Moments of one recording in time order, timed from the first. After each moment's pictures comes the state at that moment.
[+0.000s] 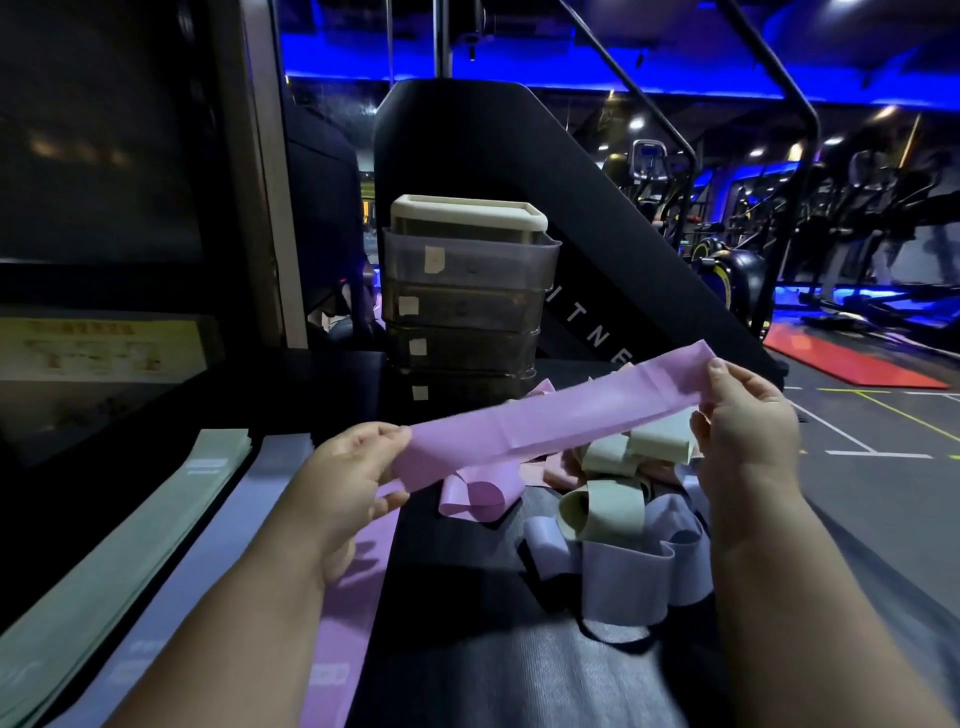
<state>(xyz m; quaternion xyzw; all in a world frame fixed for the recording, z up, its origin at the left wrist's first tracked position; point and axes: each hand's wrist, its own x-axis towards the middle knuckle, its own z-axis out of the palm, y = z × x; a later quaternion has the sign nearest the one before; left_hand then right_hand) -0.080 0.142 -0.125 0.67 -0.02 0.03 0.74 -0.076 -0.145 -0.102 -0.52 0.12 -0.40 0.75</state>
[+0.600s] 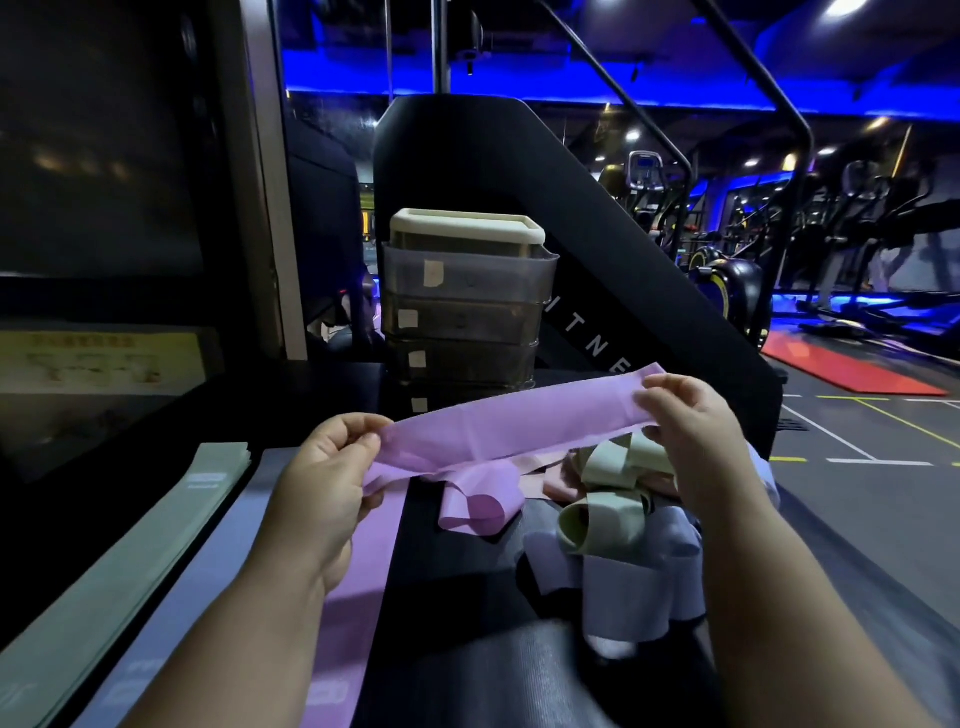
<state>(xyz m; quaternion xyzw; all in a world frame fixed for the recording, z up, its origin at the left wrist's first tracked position) -0.071 0.146 -0.127 0.65 -0.02 0.12 0.75 -0.076 -0.129 -0.103 -0.73 0.04 -0.32 0.60</state>
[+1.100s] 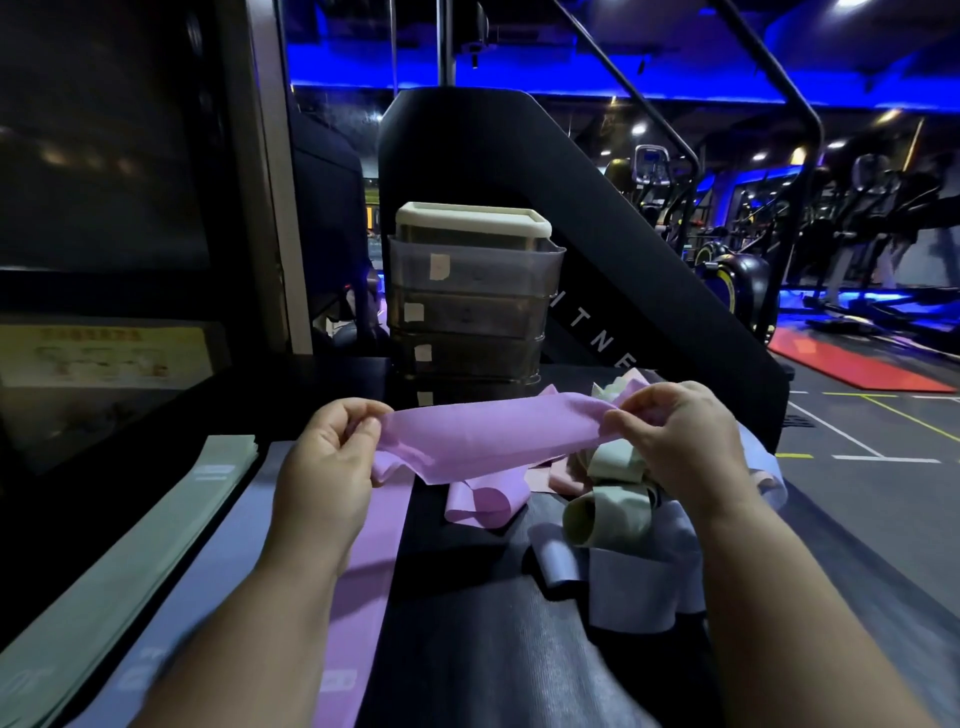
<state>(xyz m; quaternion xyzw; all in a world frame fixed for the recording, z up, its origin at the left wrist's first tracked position) -0.071 0.148 -0.131 0.71 -0.03 0.24 0.66 -0.073 -0.126 -0.109 -0.88 0.06 -0.36 0.31</state>
